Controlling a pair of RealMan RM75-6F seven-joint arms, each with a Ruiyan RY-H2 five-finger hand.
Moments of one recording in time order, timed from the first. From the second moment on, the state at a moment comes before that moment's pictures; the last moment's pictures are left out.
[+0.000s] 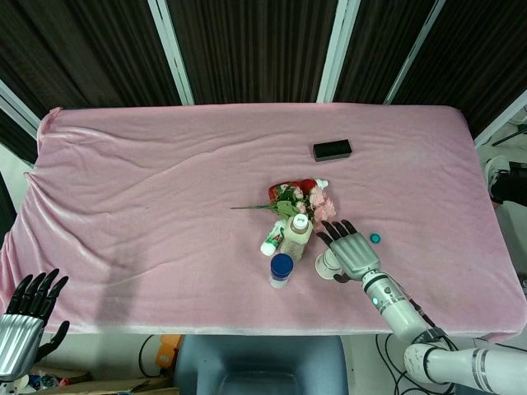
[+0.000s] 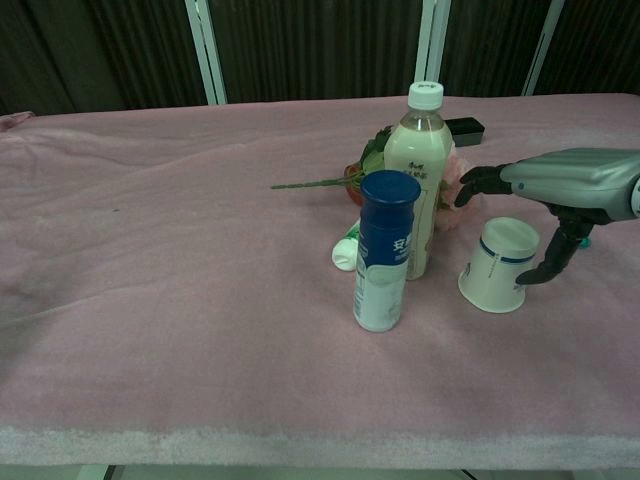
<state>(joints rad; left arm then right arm) 0.02 -1.16 0.08 -1.49 1.76 1.67 0.08 0.66 -1.31 0.11 -1.79 -0.91 0.90 -0.69</state>
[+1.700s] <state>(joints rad) 0.01 -1.18 0.07 -1.50 1.74 1.61 0.13 0.69 -1.32 0.10 -1.49 -0.78 0.90 -0.53</state>
